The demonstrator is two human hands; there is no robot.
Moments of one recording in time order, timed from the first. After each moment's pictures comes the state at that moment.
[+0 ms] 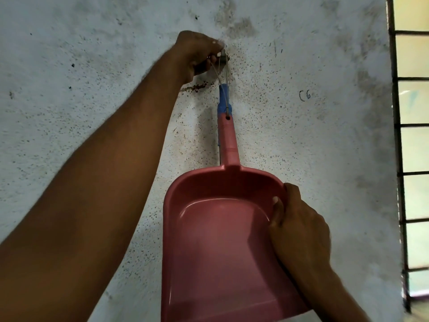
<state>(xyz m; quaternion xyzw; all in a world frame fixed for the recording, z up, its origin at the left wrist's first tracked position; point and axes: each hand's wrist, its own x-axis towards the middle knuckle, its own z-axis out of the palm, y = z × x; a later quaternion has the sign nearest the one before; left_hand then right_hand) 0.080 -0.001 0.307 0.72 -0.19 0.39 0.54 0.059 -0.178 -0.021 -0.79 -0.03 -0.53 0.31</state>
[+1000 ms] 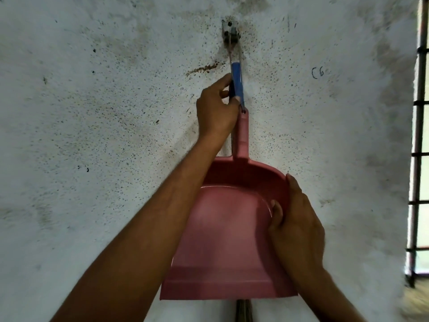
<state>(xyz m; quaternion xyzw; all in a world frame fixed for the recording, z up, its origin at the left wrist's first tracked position) 0.080 -0.025 0.141 0.67 -0.21 0.56 0.45 0.041 -0.168 -0.071 -0.77 -0.06 -0.51 0.38</state>
